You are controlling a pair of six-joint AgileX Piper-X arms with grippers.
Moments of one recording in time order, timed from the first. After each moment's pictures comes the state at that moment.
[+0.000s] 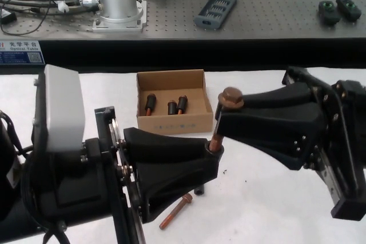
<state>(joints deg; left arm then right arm) -40.3 52.8 -23.0 -46.4 35.8 -1.1 39.4 61.2 -26.0 -42.1 -52.0 17.5</state>
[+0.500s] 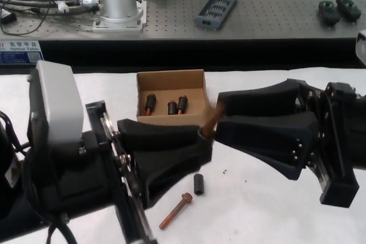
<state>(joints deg) -40.3 53.0 -23.0 -46.9 28.2 -1.1 39.2 61.2 -26.0 -37.9 -48.4 20.8</state>
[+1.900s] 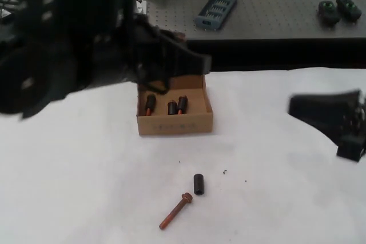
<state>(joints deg) -35.3 82.0 -64.0 -5.6 0.0 -9.4 20.7 53.6 -26.0 -5.5 -35.6 8.7</state>
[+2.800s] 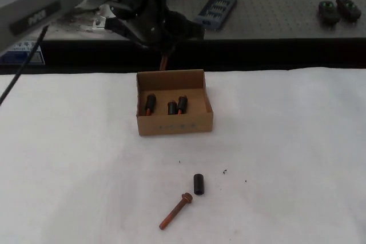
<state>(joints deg) -25.5 122.2 -113.7 24.3 0.5 -9.4 20.4 34.5 -26.0 47.6 -3.4 -2.4</state>
